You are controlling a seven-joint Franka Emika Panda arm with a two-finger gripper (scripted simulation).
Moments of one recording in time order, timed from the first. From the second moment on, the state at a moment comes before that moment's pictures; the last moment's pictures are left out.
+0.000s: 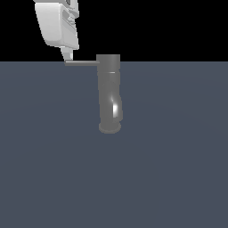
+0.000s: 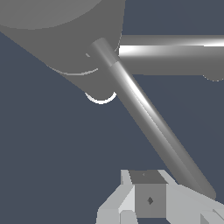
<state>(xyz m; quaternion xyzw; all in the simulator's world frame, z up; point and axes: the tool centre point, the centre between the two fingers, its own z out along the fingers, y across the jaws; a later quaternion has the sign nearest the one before) -0.024 0.135 0.285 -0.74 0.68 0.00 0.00</state>
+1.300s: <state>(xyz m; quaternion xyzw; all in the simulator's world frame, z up) -0.082 0.068 0.285 -0.74 0.67 0.00 0.00</state>
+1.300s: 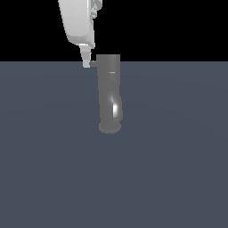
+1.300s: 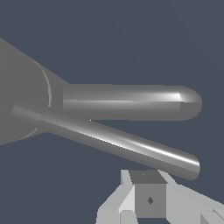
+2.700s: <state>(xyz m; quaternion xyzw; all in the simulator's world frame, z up) -0.068 -0.035 0.285 -0.75 0.66 0.00 0.00</state>
